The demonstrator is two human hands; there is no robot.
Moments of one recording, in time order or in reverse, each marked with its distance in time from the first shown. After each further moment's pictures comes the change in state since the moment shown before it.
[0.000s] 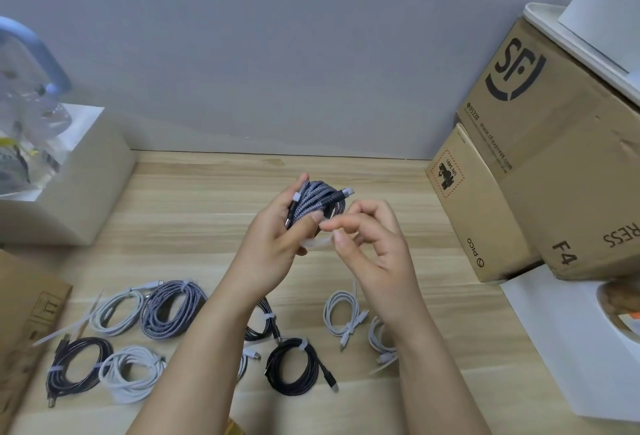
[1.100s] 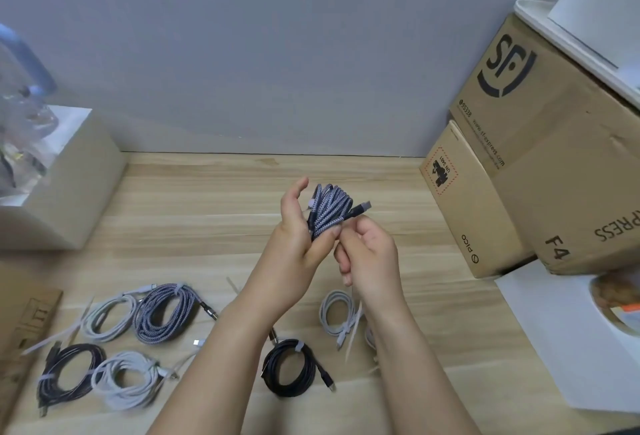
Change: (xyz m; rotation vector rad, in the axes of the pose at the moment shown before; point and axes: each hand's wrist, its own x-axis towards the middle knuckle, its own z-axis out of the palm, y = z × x) left_hand -0.002 -0.014 0.023 0.273 -0.053 0.089; right_hand 0.008 0.018 0.011 0.170 0.170 0.393
